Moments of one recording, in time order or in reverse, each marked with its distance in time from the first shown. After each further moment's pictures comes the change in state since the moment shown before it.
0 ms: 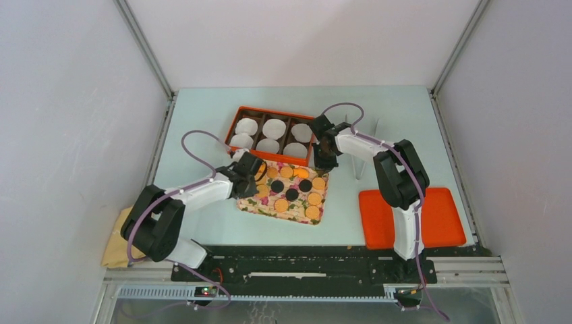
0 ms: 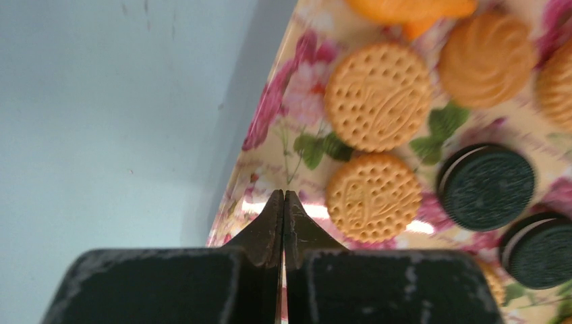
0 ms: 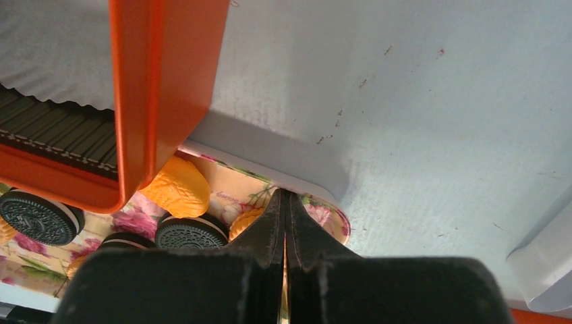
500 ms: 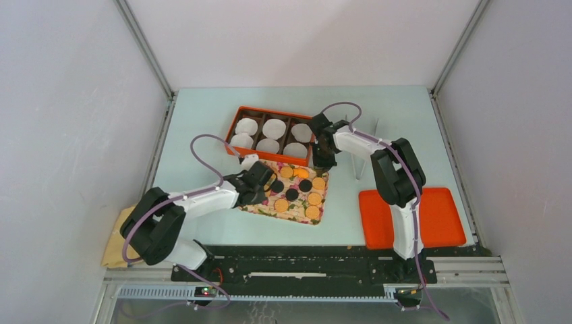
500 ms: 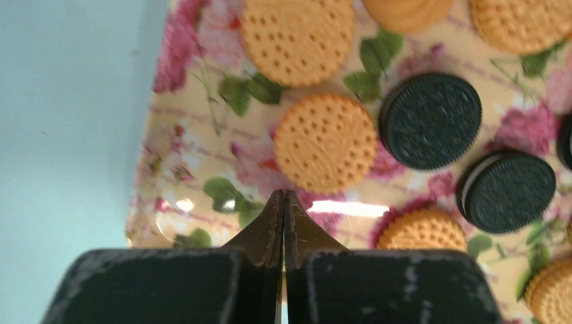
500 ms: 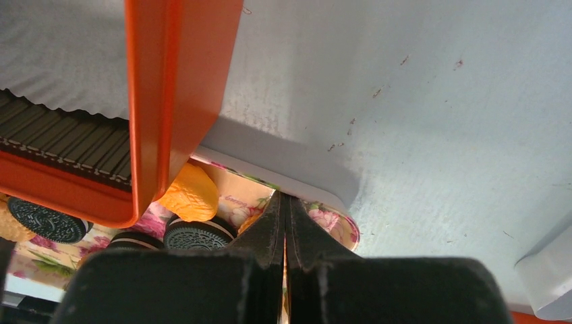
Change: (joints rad) left arm -0.156 -0.011 -0.063 0.038 -0.033 -0.105; right arm -0.006 0.041 0.055 -0.037 -0.025 -0.005
